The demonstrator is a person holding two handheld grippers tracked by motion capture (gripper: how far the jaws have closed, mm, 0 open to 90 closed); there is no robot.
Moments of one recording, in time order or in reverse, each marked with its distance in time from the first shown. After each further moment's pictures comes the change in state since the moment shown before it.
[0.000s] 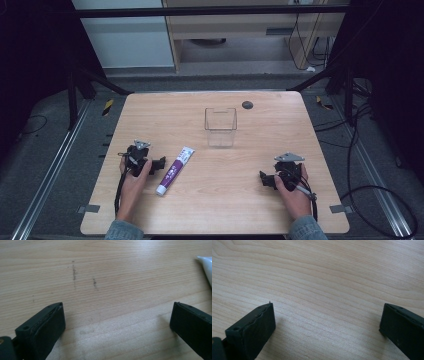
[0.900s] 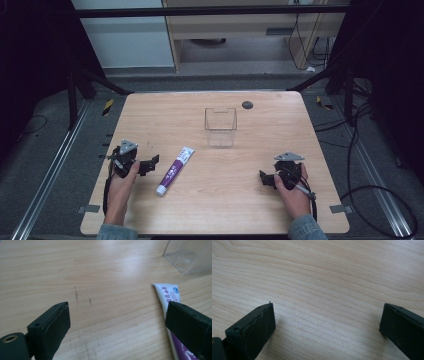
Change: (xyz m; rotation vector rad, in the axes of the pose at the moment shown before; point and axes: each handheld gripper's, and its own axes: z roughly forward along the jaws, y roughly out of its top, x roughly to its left) left arm 0.006 0.004 -0.058 -0.166 -0.093 -0.004; right arm 0.000 0.001 0.001 0.000 0.001 0.007
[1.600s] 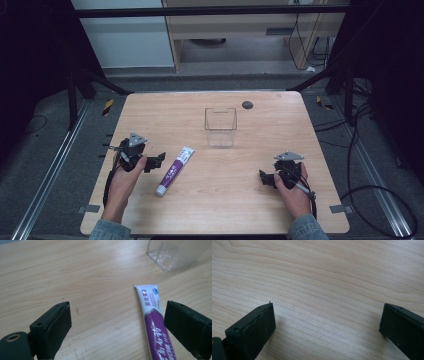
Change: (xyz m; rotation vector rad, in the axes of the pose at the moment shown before) left arm -0.029 0.035 -0.009 0.094 -0.030 0.131; right arm -0.001 0.001 0.002 -0.001 -0.004 -0.008
